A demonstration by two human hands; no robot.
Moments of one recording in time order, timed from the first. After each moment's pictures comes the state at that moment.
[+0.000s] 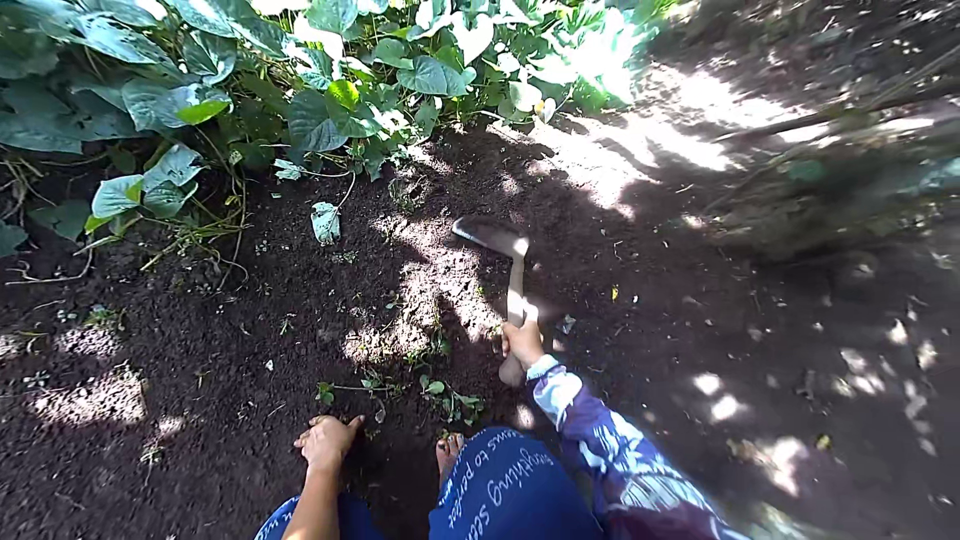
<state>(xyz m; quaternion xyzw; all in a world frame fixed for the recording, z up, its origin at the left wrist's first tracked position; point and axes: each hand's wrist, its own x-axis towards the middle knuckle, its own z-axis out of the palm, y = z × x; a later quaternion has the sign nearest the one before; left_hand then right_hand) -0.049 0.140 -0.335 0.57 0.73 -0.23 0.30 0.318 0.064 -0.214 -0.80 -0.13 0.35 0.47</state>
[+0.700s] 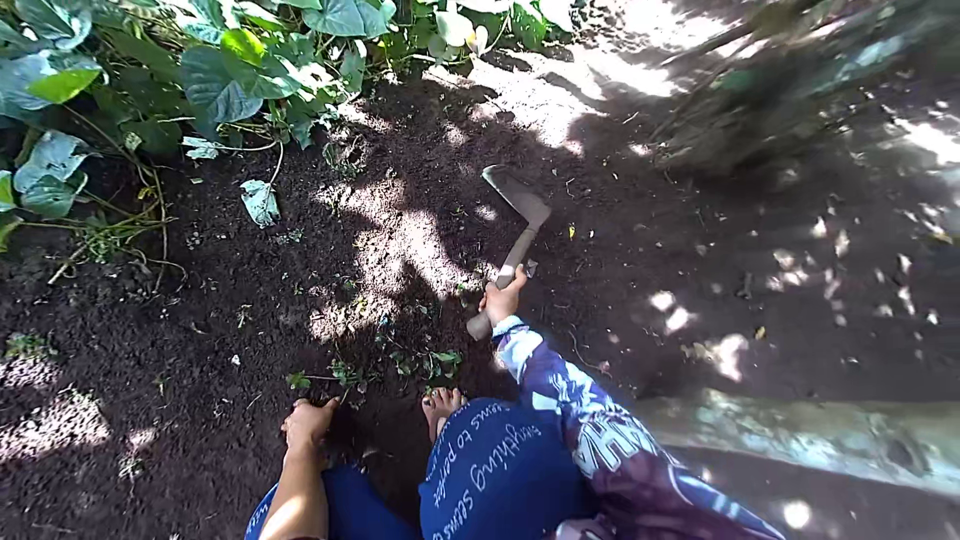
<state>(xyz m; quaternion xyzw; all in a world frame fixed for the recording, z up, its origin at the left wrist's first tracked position) -0.069 0.136 -0.327 0.58 0.70 -0.16 0.38 0.308 0.030 -0.238 -0.80 0.00 0.25 0.54</state>
